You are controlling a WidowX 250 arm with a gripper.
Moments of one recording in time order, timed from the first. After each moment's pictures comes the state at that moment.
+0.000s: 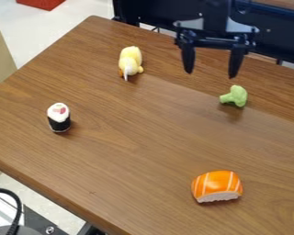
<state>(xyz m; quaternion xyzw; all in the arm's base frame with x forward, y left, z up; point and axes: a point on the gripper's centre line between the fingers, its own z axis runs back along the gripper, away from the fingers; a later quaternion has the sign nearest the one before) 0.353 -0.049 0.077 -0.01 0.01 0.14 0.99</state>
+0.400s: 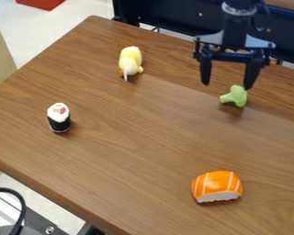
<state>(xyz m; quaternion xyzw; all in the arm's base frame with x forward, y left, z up) 0.364 -0.073 0.056 0.00 0.00 0.16 0.99</state>
